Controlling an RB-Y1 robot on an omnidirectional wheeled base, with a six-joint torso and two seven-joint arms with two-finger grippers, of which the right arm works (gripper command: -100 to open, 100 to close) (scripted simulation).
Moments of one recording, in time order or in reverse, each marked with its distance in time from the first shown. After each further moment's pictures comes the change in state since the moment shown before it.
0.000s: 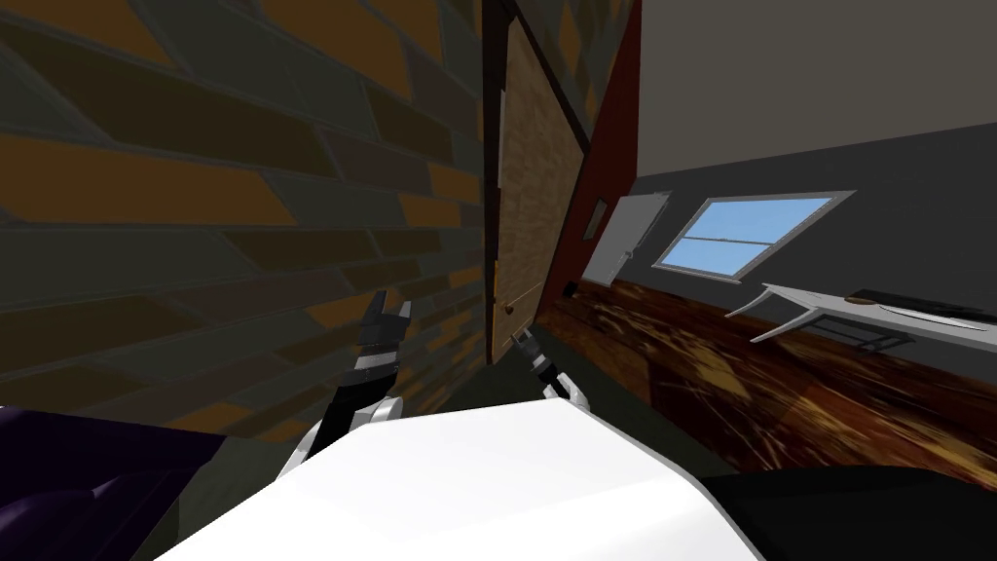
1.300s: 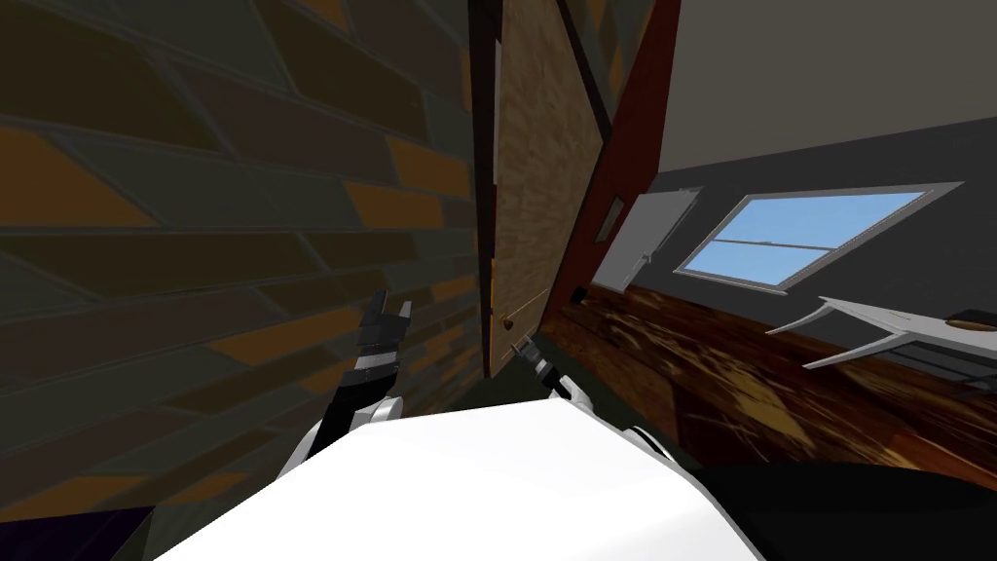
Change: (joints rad) arm -0.088 -0.031 0.009 0.252 0.074 -0.065 0.145
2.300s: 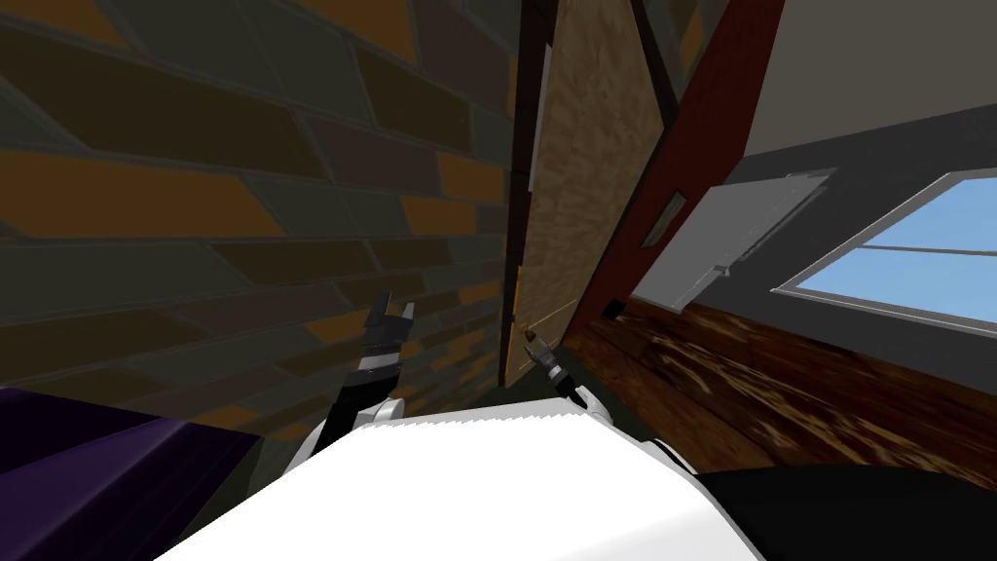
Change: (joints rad) arm 0.054 -0.058 -0.070 0.037 -0.085 -0.017 0.051
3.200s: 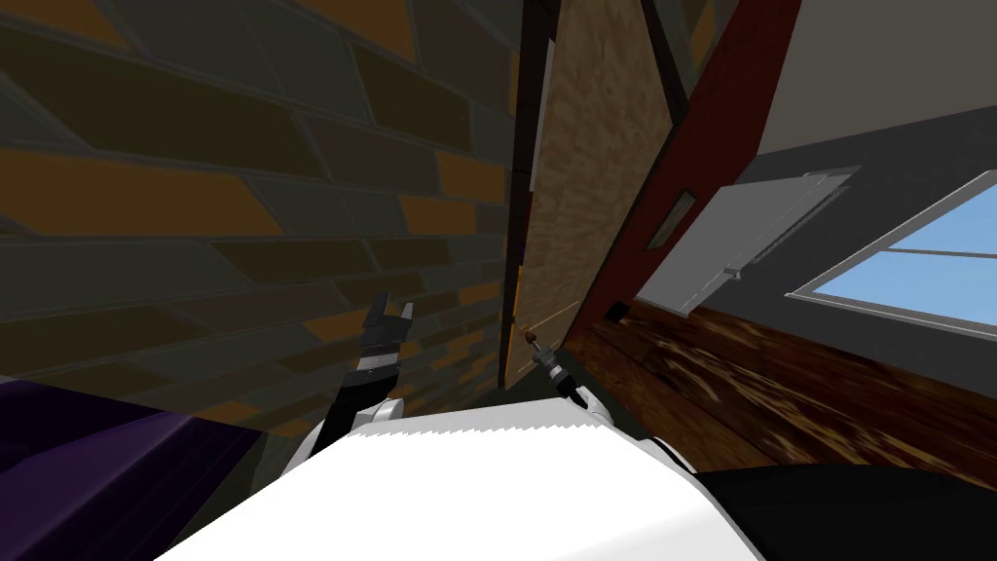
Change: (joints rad) arm -0.010 0.000 -0.009 0.026 -0.011 -0.002 0.008
